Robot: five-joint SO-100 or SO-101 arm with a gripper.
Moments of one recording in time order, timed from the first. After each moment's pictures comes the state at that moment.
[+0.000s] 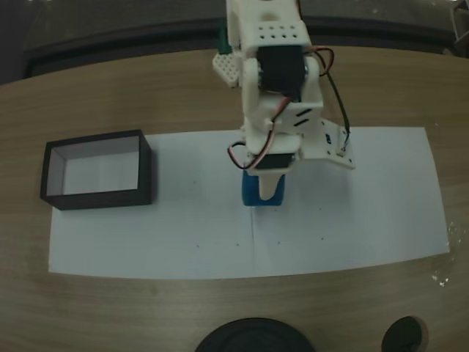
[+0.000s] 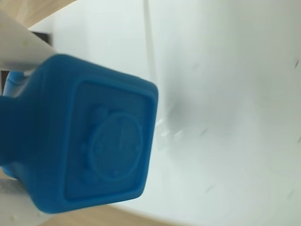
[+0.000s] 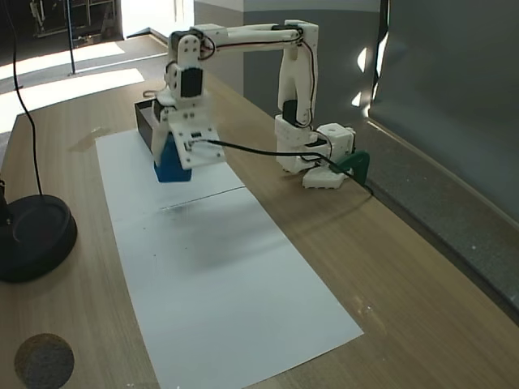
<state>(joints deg) 2.7 96.2 83.7 87.4 -0.3</state>
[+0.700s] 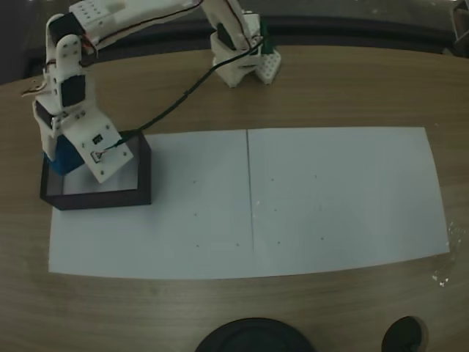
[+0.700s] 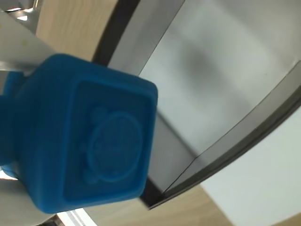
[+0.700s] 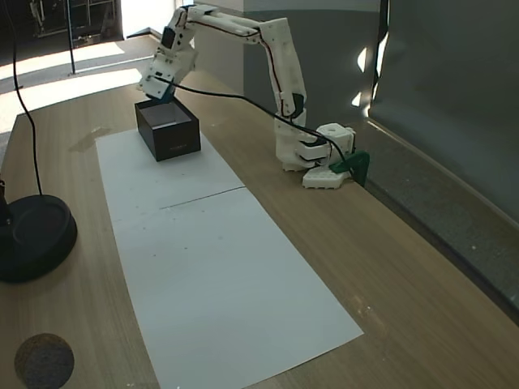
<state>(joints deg) 55.5 75.2 60.8 76.8 -15.5</state>
